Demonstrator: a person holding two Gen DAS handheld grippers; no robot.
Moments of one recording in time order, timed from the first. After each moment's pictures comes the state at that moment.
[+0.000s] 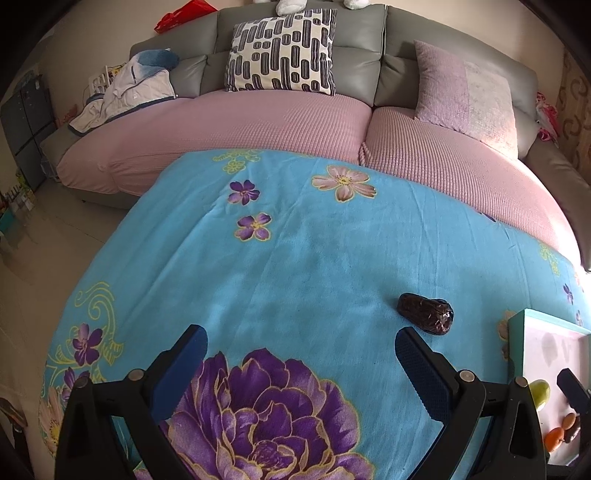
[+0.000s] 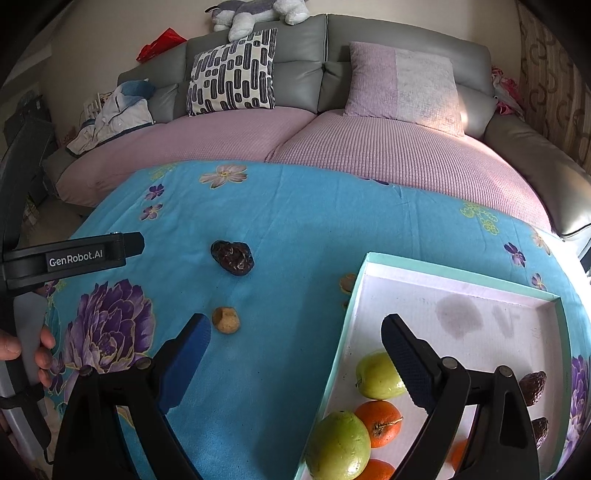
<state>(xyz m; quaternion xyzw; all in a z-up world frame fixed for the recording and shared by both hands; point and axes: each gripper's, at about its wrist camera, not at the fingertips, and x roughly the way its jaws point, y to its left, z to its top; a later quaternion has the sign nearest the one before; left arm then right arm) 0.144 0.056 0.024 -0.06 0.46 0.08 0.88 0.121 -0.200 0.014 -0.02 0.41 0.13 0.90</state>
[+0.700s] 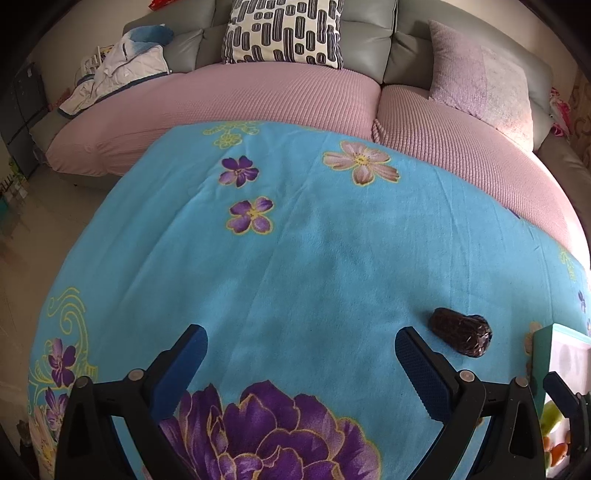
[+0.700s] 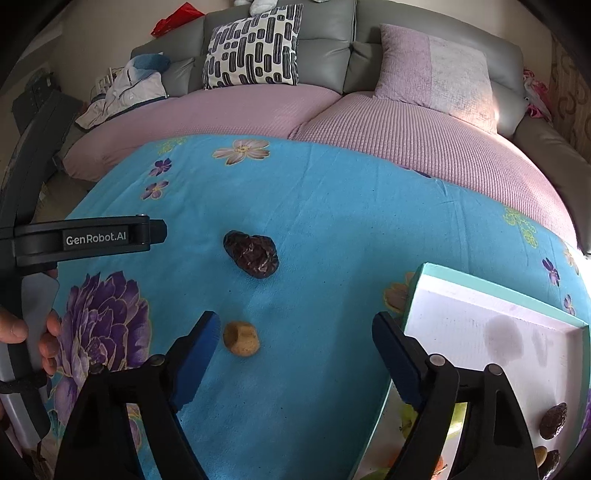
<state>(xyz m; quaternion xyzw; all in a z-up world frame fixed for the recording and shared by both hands) 0.183 0.076 -0.012 -0.07 0.50 0.09 0.86 0.156 -0.164 -0.013 -0.06 0.44 0.16 0.88</state>
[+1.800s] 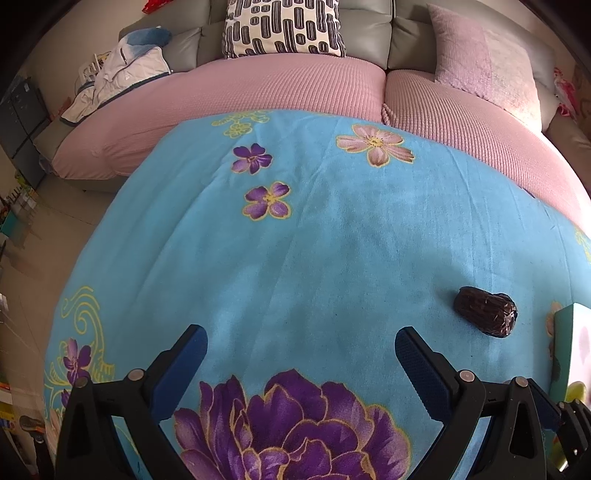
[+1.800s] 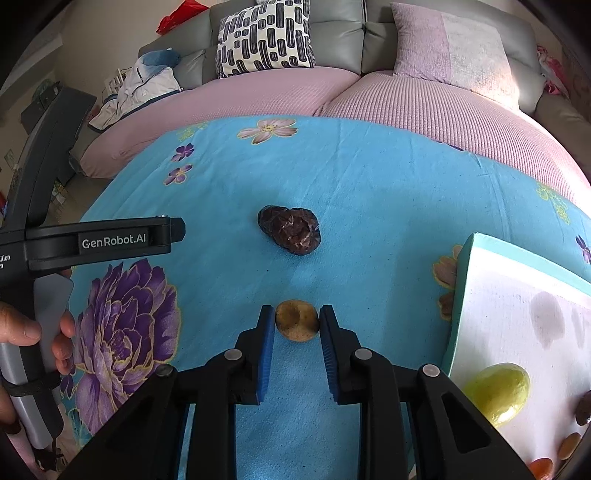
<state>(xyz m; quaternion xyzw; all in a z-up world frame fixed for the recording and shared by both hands) 0.178 0.079 -0.017 -0.04 0.52 0.10 0.85 0.155 -0.156 -0.023 -0.02 0.47 0.20 0.86</state>
